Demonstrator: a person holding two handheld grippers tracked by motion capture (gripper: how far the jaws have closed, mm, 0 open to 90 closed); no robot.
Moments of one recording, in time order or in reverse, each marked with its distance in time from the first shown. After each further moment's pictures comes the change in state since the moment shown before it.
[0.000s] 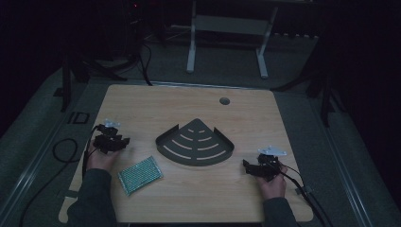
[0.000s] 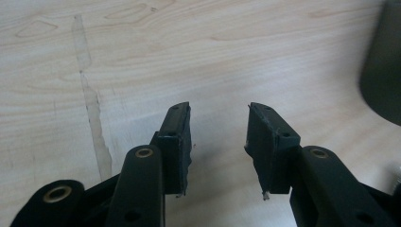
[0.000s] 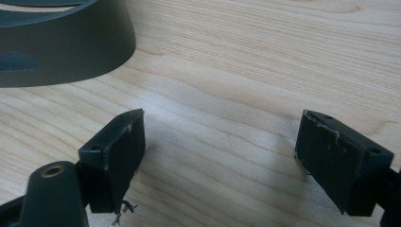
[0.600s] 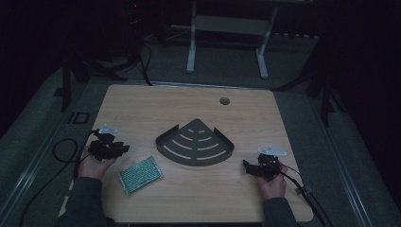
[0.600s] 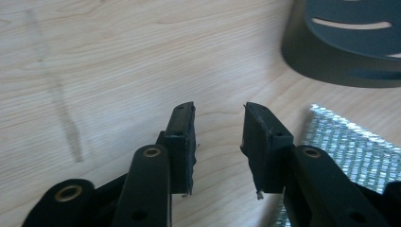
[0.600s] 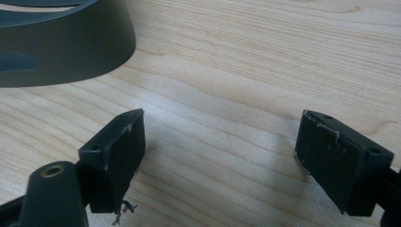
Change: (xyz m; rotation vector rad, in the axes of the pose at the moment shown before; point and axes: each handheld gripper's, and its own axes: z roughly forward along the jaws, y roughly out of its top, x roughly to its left) left arm -0.013 -0.008 -0.029 0.031 -0.130 0.084; right arm 0.000 0.000 0.000 0.000 0.000 -0.001
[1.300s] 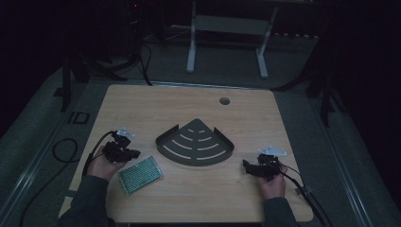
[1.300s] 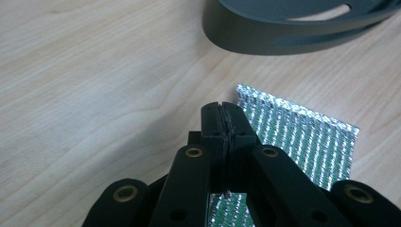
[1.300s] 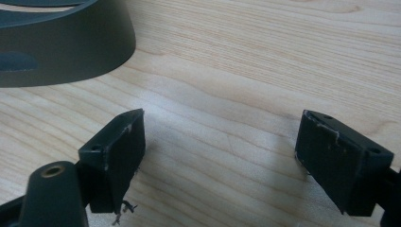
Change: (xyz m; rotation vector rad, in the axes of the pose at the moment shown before) left arm -0.034 0.014 0.012 0.148 -0.132 0.137; right arm 0.000 0.000 0.000 0.000 0.000 0.000
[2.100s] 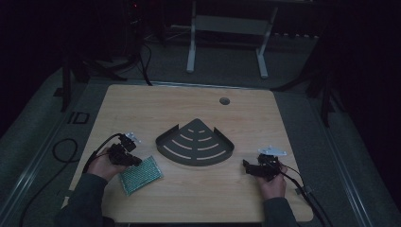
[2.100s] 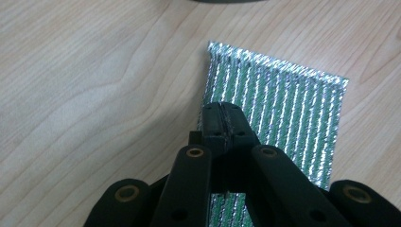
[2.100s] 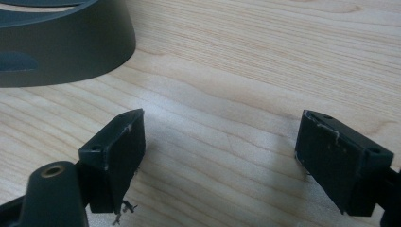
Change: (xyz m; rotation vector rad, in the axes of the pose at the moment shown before) left arm -0.004 0.003 0.012 0.176 -0.050 0.086; right arm 0.000 0.000 0.000 0.000 0.000 0.000
